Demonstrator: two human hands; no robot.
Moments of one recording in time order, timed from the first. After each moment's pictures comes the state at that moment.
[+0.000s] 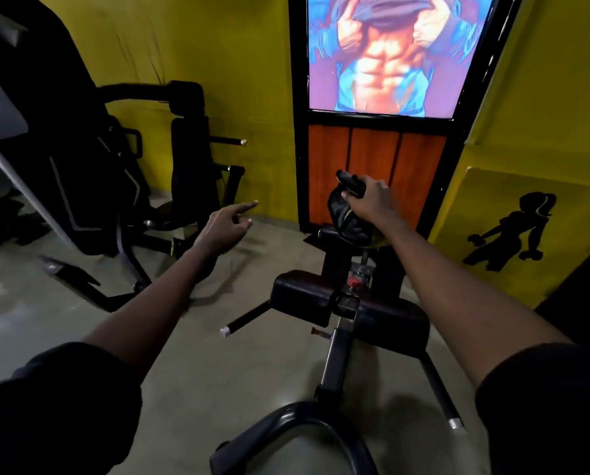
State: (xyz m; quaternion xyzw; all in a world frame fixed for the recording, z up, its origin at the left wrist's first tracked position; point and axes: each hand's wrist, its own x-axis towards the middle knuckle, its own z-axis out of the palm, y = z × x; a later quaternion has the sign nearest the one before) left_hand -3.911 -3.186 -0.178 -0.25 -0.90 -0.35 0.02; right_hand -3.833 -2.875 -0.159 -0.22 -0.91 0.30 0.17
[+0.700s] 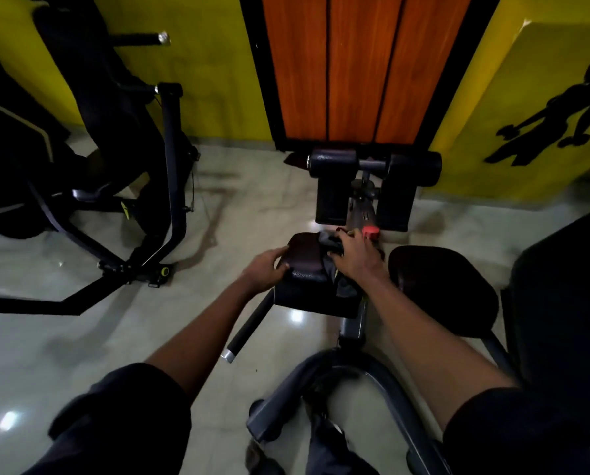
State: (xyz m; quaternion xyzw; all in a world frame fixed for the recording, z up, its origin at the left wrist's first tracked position) left_hand -4.075 -3.092 -0.440 -0.30 -0.88 -0.20 -0.30; right_hand -3.961 -2.889 -0.467 -0.29 -0.93 0.23 -0.07
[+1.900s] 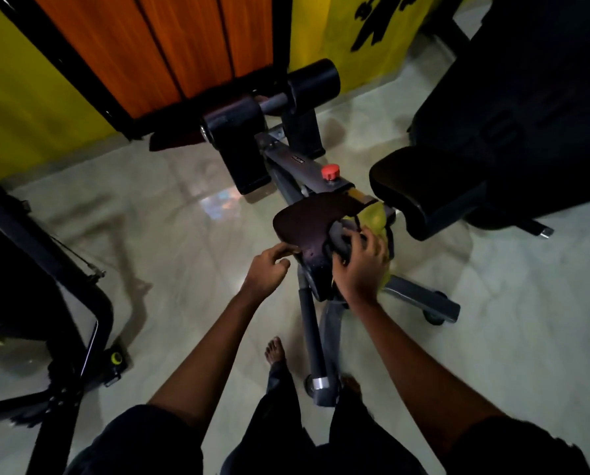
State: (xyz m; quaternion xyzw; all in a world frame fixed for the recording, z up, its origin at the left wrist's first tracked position) left_hand -4.211 -3.095 -0.533 -0.46 -0.68 -0.28 -0.50; right_hand -4.012 -3.052 -0.537 -0.69 -0.70 0.11 0.12
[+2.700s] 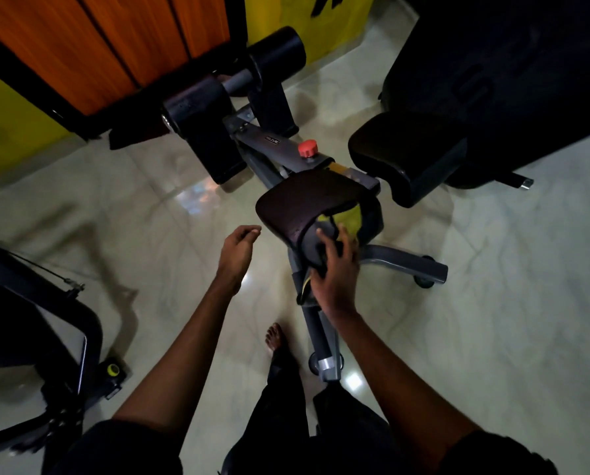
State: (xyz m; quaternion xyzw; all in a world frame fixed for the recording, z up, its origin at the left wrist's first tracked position) left_hand -4.237 -3.088 -0.552 -0.28 -0.71 -0.36 -0.53; right_hand -4.032 -3.116 -0.544 -0.69 -0.67 0.22 0.18
